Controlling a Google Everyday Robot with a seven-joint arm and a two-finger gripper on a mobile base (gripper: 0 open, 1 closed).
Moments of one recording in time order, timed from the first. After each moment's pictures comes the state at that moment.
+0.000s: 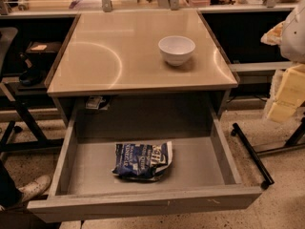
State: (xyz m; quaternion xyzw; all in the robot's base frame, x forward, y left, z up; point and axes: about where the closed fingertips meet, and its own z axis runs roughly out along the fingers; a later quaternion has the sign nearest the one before) arm 0.438 -0.217 0.976 -0.60 0.78 -0.03 0.16
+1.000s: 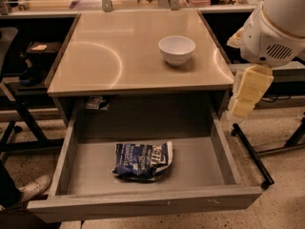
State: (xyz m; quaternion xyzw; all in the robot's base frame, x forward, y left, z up) arm 0.466 -0.169 0.955 -0.63 0.76 -0.01 0.17
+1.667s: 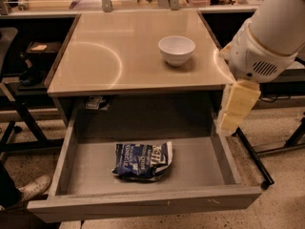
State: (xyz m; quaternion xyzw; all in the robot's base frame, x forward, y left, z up) arm 0.454 -0.148 0.934 -0.63 0.76 0.00 0.16
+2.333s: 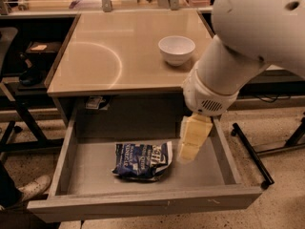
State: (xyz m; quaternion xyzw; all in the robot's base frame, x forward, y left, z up) arm 0.436 -0.077 0.868 -0.65 0.74 0.05 0.15
